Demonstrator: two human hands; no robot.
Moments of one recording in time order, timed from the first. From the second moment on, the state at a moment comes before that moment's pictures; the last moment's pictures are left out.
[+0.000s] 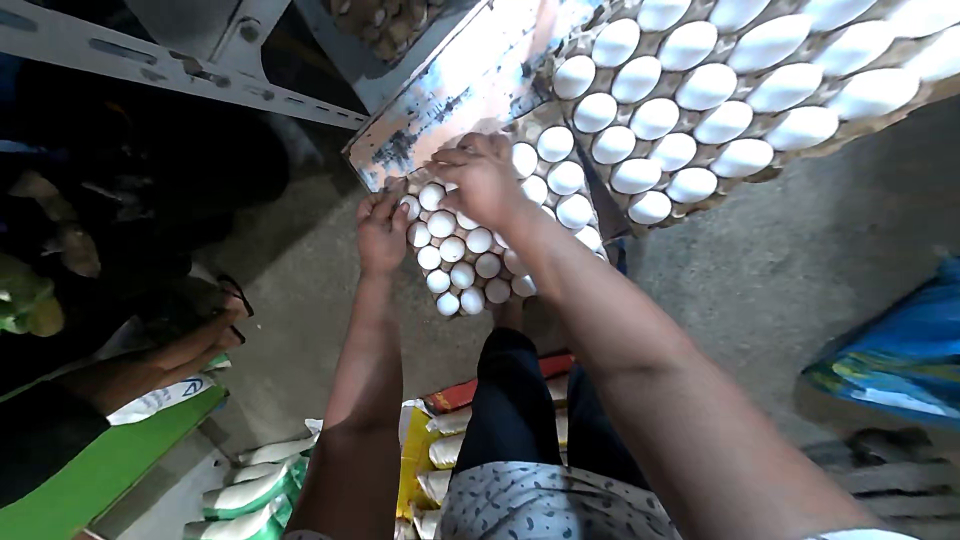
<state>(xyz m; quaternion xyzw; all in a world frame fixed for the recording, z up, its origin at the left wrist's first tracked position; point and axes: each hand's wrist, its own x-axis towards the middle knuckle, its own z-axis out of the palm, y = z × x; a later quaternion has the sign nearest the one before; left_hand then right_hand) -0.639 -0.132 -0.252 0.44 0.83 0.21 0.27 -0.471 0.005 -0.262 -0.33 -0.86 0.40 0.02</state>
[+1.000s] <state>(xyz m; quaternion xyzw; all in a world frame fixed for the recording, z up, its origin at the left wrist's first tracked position) -0.572 -0.127 -0.261 0.62 0.75 0.10 0.19 -0.381 0.018 -0.269 -0.22 -0.91 0.34 0.00</state>
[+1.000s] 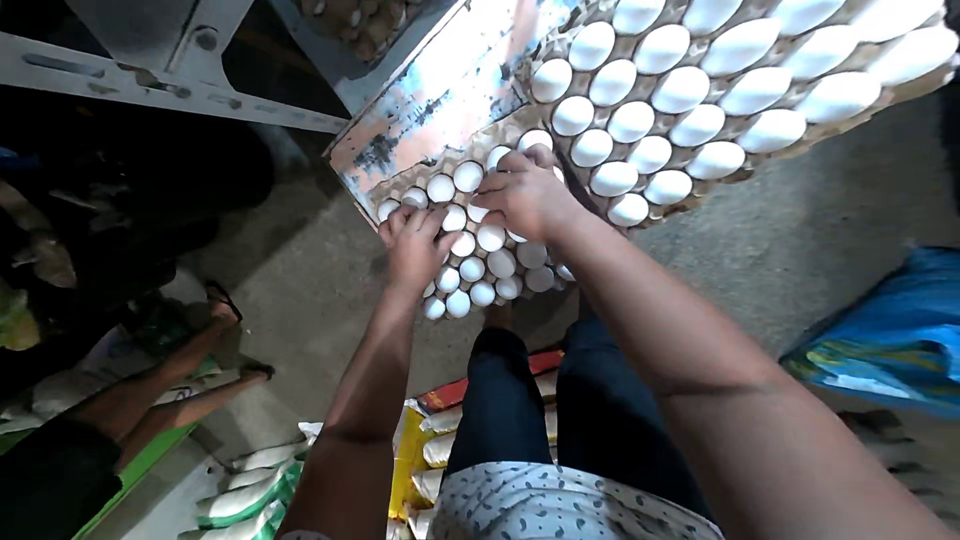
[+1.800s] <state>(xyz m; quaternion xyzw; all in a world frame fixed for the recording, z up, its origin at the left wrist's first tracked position) -0.539 -0.158 -0.248 0.59 0.77 0.08 0.21 -0.374 0.018 -0.257 -0.17 -0.91 0.37 0.00</state>
